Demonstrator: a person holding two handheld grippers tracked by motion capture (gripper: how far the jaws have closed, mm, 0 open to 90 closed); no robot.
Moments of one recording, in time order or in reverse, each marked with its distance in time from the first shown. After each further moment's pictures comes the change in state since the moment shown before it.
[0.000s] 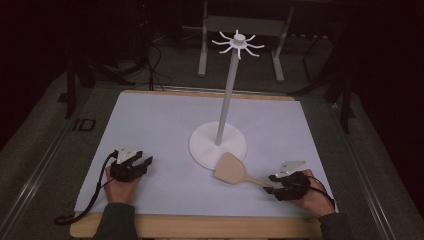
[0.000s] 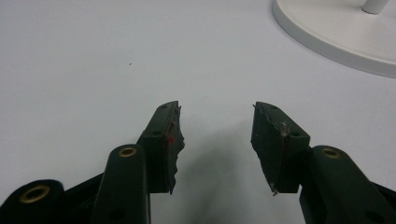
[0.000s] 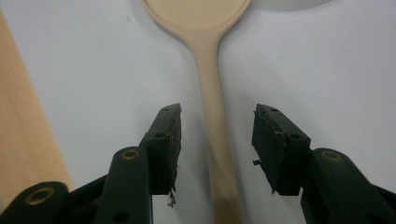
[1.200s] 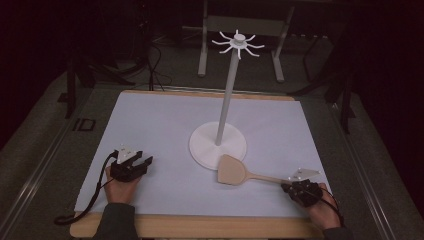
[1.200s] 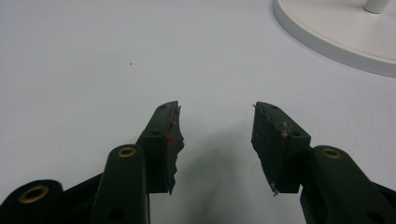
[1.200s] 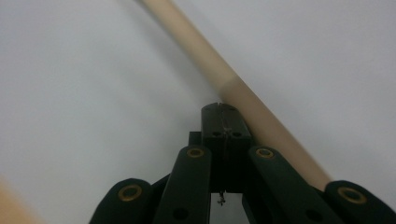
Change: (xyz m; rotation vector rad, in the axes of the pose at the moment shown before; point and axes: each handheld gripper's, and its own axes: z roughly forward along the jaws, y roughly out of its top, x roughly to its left) left arm 0.000 0.000 0.000 0.002 0.004 0.001; right arm -0.005 -0.044 -0.001 0.051 -0.230 0.218
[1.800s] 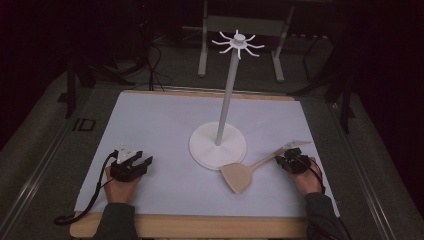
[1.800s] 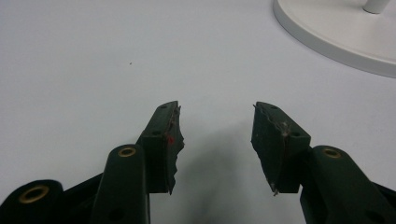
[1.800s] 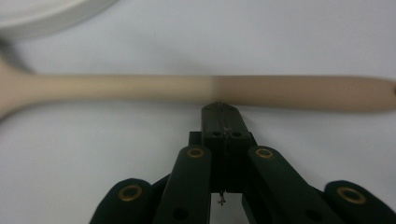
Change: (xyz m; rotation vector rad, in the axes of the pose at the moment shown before) left arm 0.000 0.000 0.000 0.000 -0.003 -0.003; right arm -0.053 0.057 0.052 -0.051 -0.053 0.159
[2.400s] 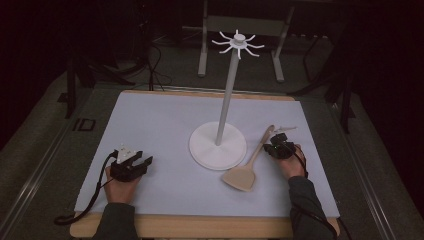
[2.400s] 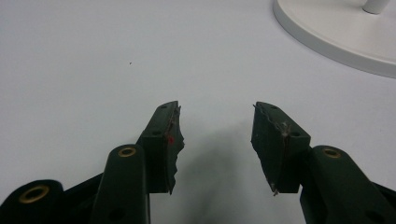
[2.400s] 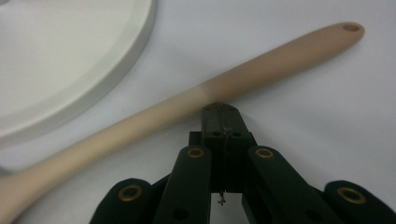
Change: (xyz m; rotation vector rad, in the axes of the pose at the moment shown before) left arm 0.000 0.000 0.000 0.001 -0.002 -0.001; right arm 0.008 0.047 0.034 -0.006 0.011 0.049
